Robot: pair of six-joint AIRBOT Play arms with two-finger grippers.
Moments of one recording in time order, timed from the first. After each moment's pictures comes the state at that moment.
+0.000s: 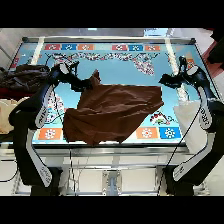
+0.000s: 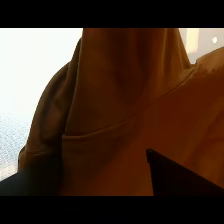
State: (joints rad) left arm -0.12 -2.02 1.83 1.10 -1.13 -1.47; right arm -0.22 -1.90 1.68 -1.12 0.98 1.38
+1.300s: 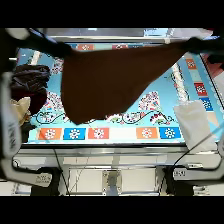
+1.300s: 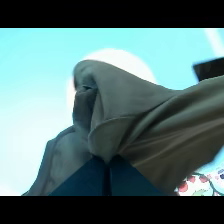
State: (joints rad) left arm -0.12 -1.47 2.11 1.34 -1.37 -1.38; right arm -0.31 -1.40 1.97 -0.86 1.30 1.19
